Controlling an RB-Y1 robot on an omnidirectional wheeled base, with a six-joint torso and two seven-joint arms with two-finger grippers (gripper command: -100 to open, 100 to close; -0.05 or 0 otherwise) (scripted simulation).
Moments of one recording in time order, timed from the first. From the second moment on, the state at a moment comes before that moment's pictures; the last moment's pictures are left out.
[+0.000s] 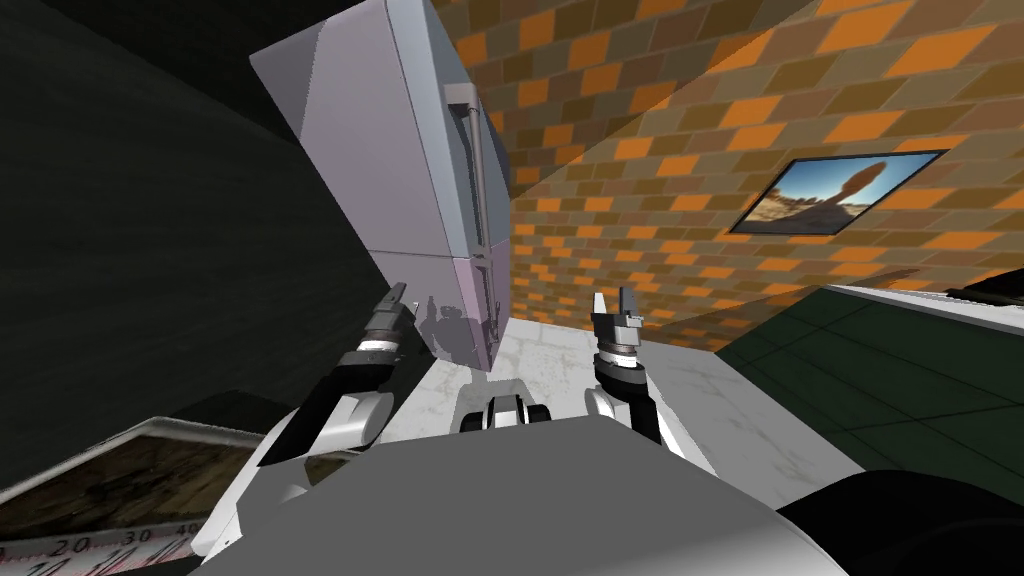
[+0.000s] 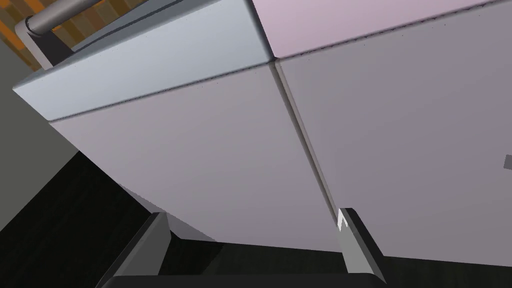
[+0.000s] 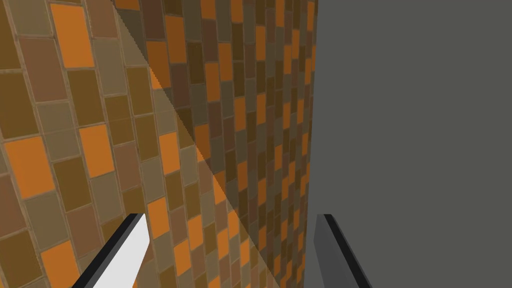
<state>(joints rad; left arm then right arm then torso) 0.39 0.23 0.07 -2.40 0.10 0.08 -0.06 0.55 0.03 -0.02 -2.30 0.02 -0.65 0.00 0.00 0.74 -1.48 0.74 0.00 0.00</state>
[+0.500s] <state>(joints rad) 0.38 0.29 0.08 -2.43 0.10 0.19 -0.04 0.55 0.03 -0.02 -2.30 0.02 -0.65 0.00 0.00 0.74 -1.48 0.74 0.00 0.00</state>
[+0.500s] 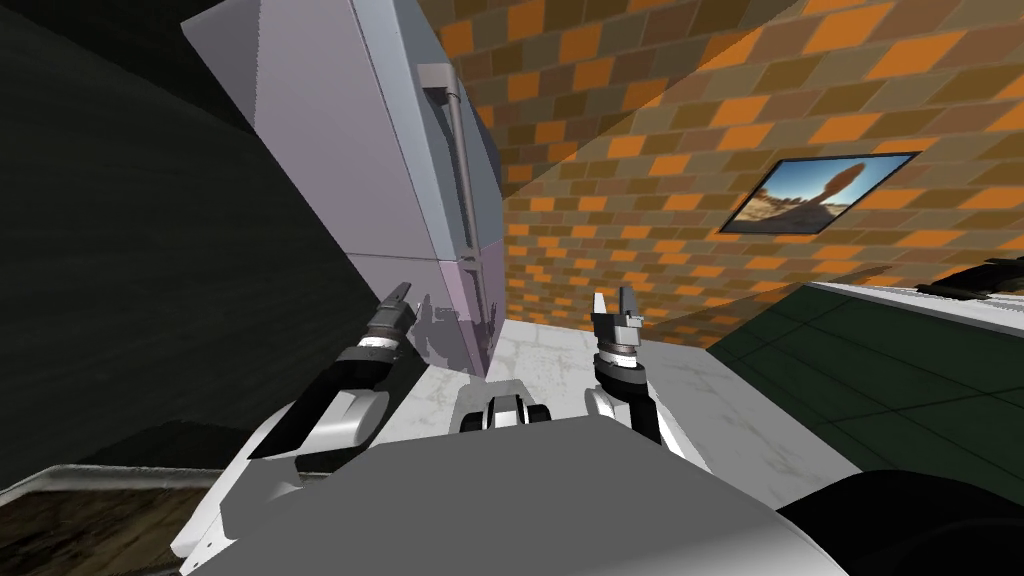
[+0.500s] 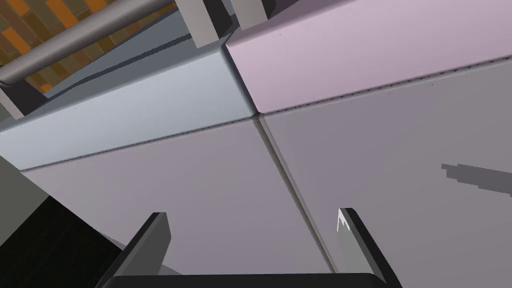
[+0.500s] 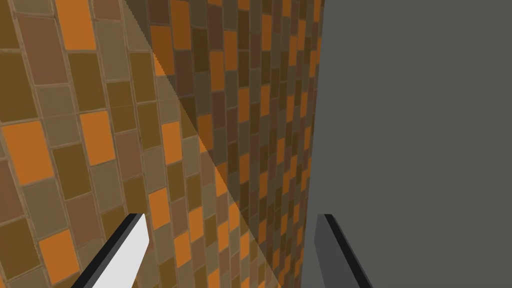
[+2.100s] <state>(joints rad) 0.33 0.52 0.10 -2.55 0.11 0.64 0.02 0.55 0.03 -0.02 -2.30 0.02 -0.65 0.00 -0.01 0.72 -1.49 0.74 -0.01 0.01</state>
